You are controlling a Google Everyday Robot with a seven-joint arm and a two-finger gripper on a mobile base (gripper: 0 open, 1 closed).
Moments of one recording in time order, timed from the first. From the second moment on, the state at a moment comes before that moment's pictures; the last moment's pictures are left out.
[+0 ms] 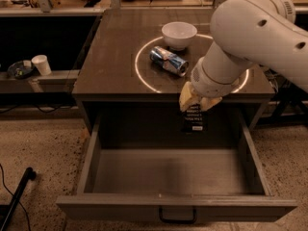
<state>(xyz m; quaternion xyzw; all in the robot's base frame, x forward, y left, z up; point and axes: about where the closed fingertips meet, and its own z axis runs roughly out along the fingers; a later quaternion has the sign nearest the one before) 0.527 -0.119 0.825 -0.99 -0.04 -0.14 0.09</state>
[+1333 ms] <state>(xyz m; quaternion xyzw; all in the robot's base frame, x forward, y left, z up) 0.609 -0.197 0.860 -0.98 0.01 -0.15 0.11</state>
